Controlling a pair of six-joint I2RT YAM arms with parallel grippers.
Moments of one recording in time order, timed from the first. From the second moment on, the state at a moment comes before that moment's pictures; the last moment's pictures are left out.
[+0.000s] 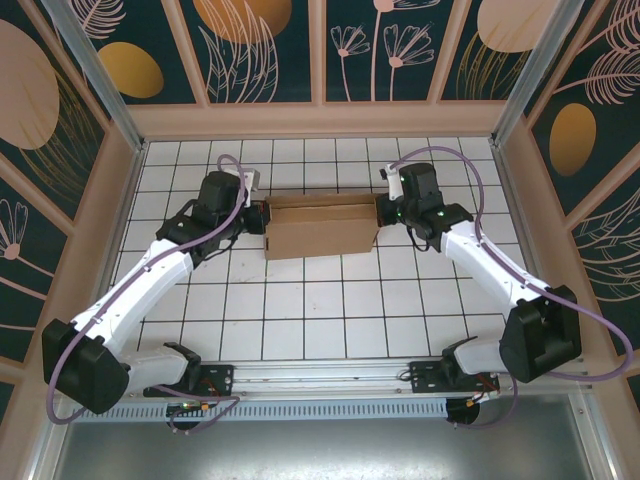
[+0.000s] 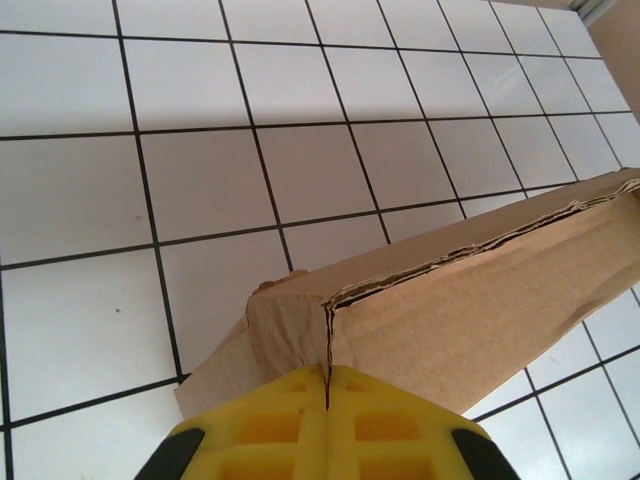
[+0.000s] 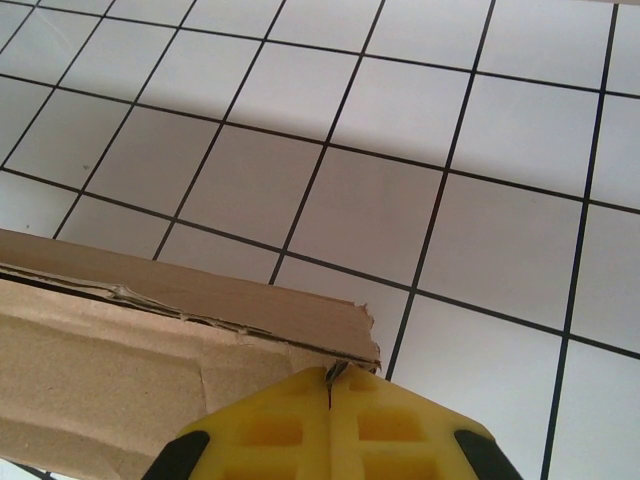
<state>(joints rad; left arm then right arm) -0.48 1.24 1.06 -0.49 0.11 -0.41 0.43 1.35 1.05 -0.40 -0.07 0.11</state>
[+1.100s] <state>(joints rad) -0.37 1.24 1.11 -0.67 0.34 -0.43 0.49 1.35 1.14 -0.59 -0.02 0.07</state>
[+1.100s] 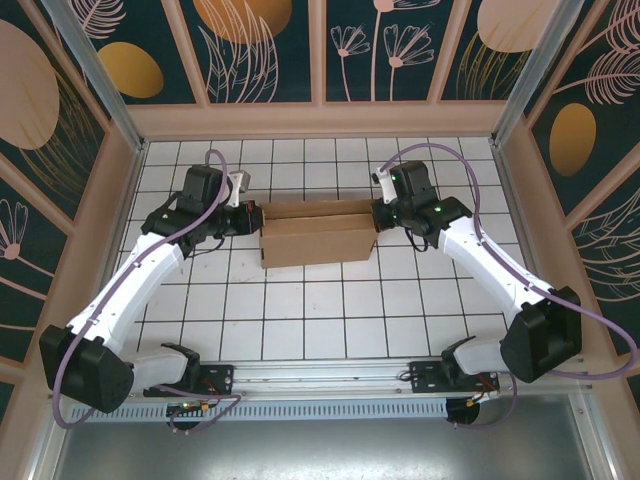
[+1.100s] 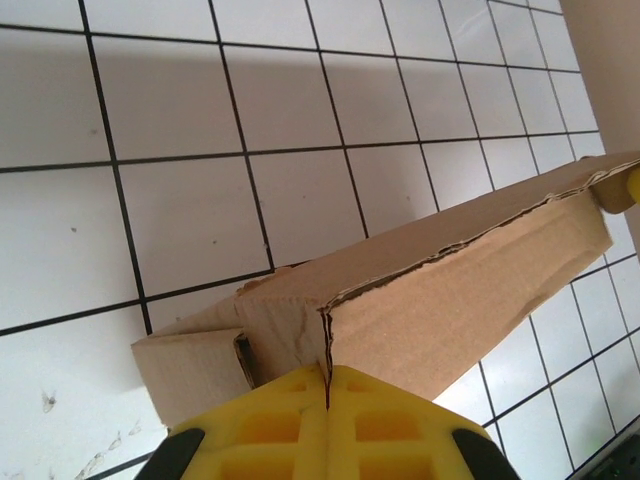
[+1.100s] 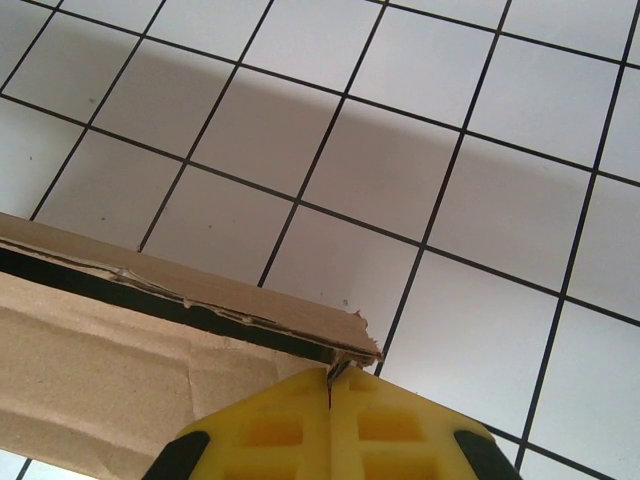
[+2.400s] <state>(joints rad) -0.37 1.15 0.88 -0.50 0.31 -0.43 0.50 1.36 1.09 -0.49 -0.03 0.08</state>
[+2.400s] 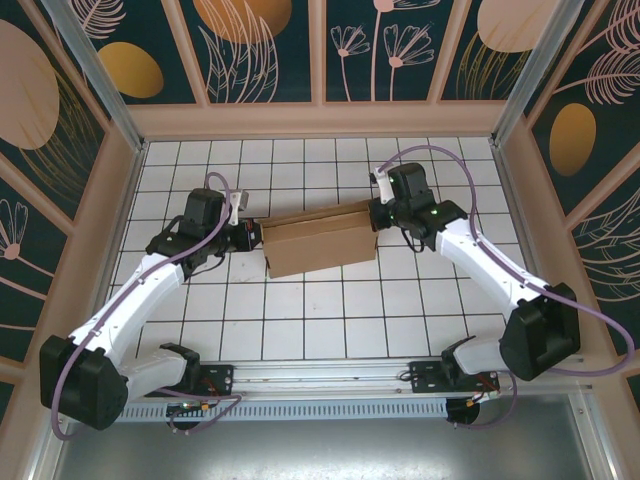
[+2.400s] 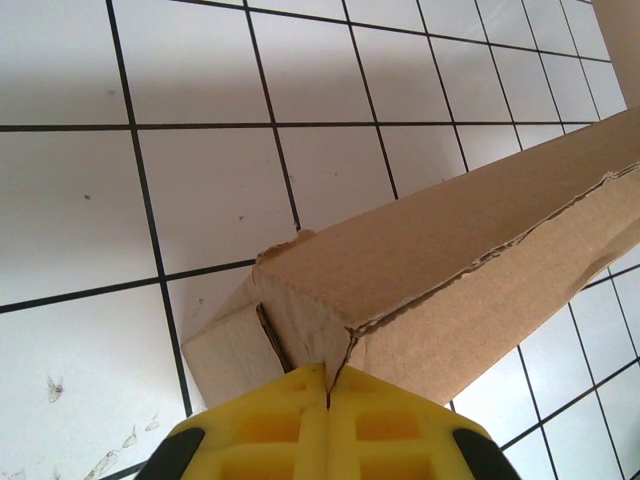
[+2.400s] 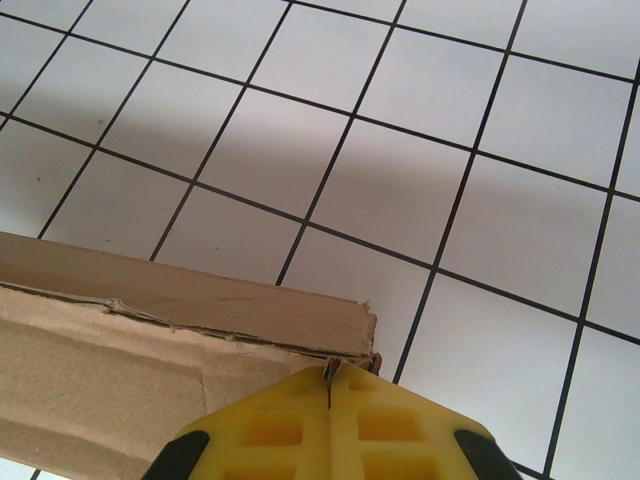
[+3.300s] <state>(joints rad) -0.44 1.09 0.79 -0.43 0.22 -0.43 0.58 1.01 0.60 -0.07 0.08 0.10</state>
